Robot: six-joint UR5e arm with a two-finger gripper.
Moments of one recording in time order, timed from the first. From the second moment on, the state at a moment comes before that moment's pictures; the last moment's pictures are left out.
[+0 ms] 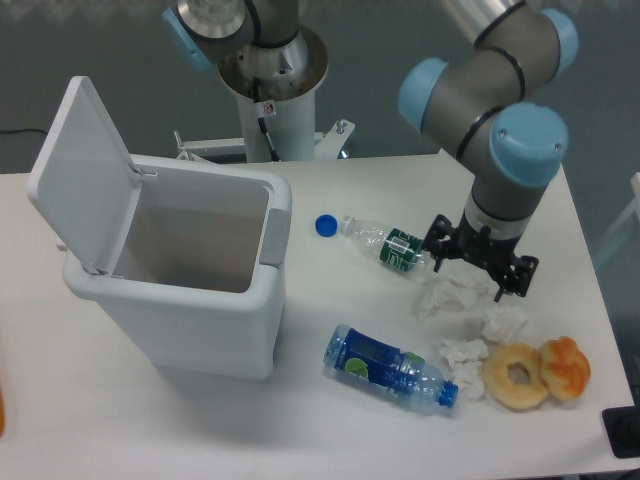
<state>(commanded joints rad) 2.69 -2.04 -1.45 -1.14 1.57 1.27</state>
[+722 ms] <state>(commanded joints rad) 2.69 -2.06 -1.46 -1.10 1.55 1.13</state>
